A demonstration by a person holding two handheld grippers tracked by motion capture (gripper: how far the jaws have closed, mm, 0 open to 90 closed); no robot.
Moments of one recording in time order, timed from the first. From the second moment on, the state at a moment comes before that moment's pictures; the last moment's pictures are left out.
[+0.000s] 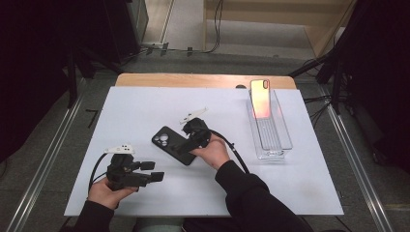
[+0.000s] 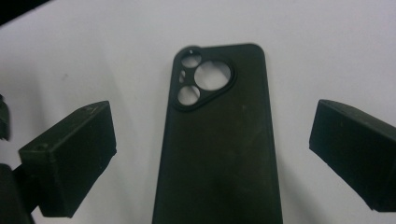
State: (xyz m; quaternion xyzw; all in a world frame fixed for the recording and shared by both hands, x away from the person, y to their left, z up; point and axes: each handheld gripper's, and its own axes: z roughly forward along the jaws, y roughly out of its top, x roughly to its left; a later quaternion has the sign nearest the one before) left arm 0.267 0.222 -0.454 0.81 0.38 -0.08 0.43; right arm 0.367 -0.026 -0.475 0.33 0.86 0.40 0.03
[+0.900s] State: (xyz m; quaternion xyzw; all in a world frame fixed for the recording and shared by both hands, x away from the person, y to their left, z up) left arm 0.267 0.222 -0.454 0.81 0.38 -0.08 0.44; right arm 0.362 -0.009 -0.507 0.33 0.89 0.32 0.06
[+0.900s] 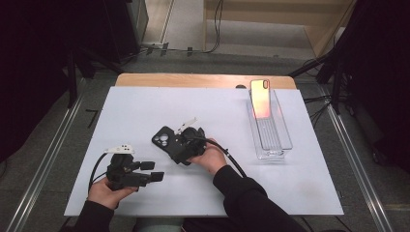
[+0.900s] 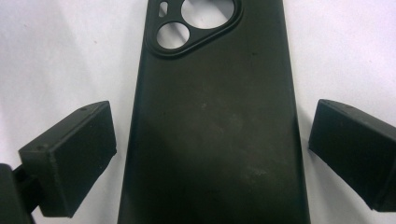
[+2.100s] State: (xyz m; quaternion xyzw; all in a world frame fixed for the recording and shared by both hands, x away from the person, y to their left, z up) left arm 0.265 0.221 -0.442 0.79 0.40 -0.08 0.46; right arm 0.361 -0.032 -0.480 0.35 0.86 0.37 0.07
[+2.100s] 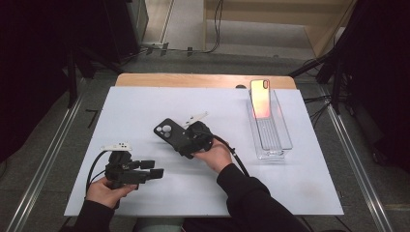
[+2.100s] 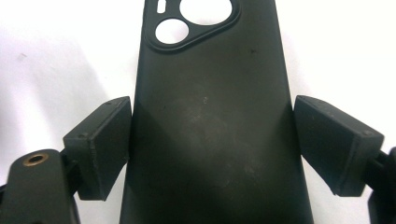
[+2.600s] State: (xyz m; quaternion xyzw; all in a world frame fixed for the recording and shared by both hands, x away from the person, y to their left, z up) left arm 0.267 0.208 -0.437 0.83 0.37 -0.06 0.42; right arm 0.346 -0.068 -0.446 0.35 0.84 0.40 0.06
